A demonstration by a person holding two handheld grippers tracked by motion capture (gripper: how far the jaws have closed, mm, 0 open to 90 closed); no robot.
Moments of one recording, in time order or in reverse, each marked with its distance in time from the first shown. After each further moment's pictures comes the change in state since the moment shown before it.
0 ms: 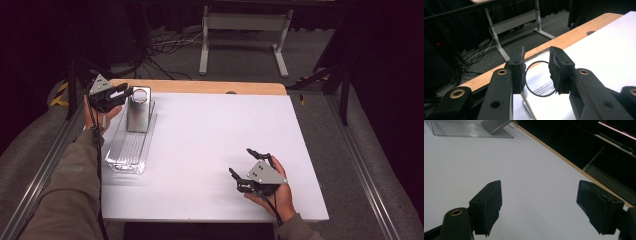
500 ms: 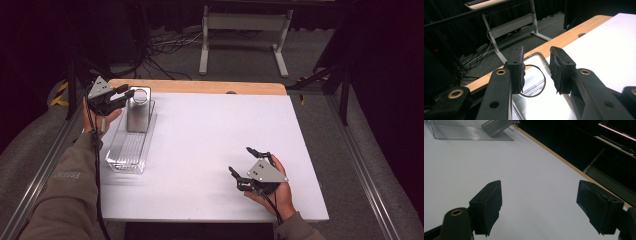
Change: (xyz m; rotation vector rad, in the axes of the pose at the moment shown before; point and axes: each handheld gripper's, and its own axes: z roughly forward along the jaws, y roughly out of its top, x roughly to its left) left arm -0.015 0.006 -0.014 -0.022 -0.013 0.020; right arm -0.003 0.001 0.002 -0.016 0.006 0.004
